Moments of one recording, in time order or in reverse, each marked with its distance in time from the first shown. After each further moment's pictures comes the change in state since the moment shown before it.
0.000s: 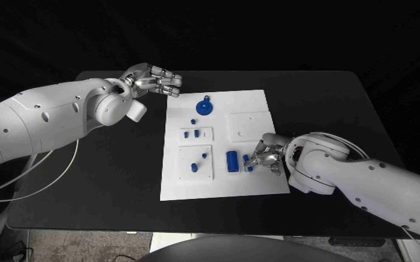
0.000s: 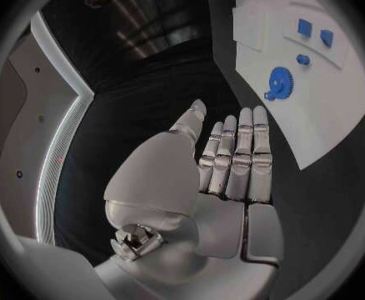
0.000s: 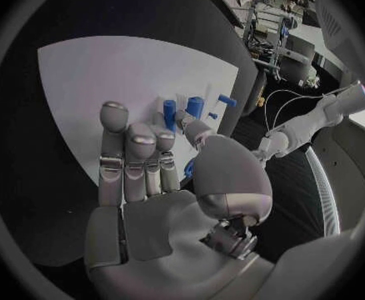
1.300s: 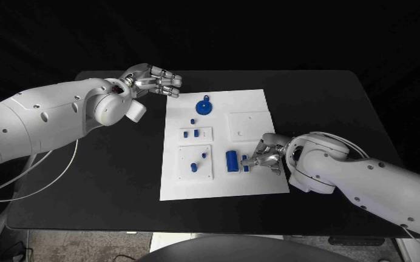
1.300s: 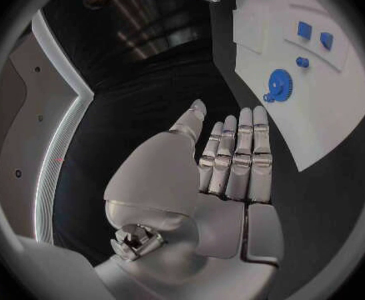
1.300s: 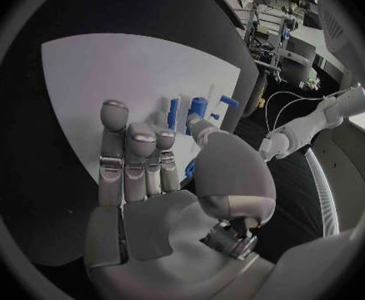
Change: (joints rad) left arm 0.000 0.000 0.000 0.000 -0.001 0.010 -0.005; left_hand 0.000 0.000 0.000 0.000 0.000 -0.001 0.001 0.000 0.000 0.000 0.000 0.000 0.000 0.000 0.000 0.000 0.000 0.000 0.000 0.000 0.000 -0.001; right arm -0.001 -0.004 -0.003 -0.013 -0.011 0.003 0.020; right_hand 0.027 -0.135 -0.113 0.261 -0.178 -0.010 0.007 -0.001 -0.003 -0.004 0.004 -0.015 -0.011 0.000 0.000 -0.016 -0.002 0.000 0.000 0.000 -0.012 -0.020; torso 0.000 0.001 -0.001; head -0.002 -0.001
